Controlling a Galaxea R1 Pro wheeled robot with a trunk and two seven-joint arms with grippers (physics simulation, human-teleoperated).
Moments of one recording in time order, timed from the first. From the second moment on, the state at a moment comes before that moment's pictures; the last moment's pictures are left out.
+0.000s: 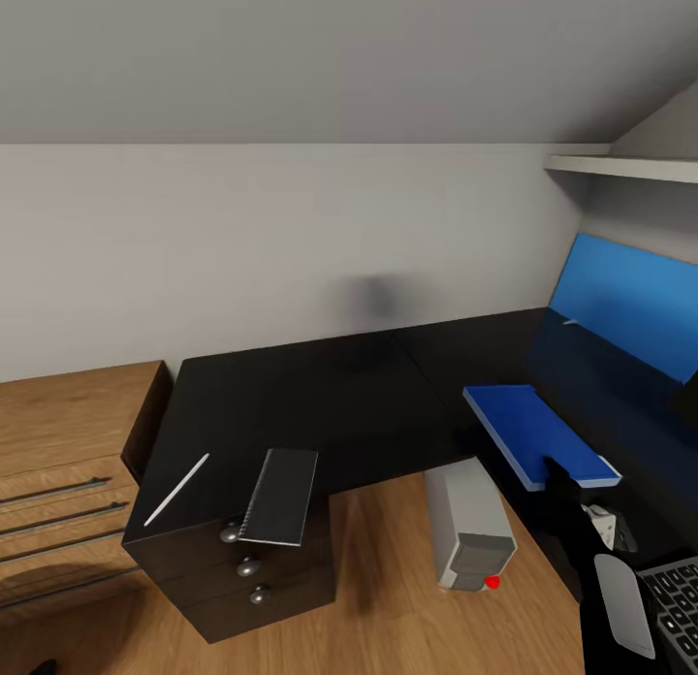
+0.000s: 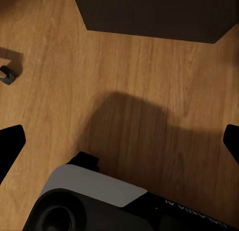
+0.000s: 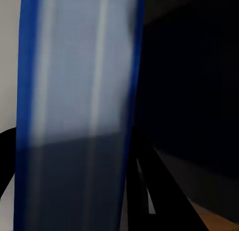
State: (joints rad) left arm 0.15 -0.08 -0.24 -0.91 0.40 -0.06 0.45; right arm -0.37 0.09 -0.62 -1.23 -1.16 0.29 -0.05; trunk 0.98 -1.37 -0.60
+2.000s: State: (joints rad) left arm 0.15 -0.08 -0.24 -0.91 0.40 -0.06 0.45; right arm -0.37 0.09 -0.62 -1.21 -1.15 0.29 -0.05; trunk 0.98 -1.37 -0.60
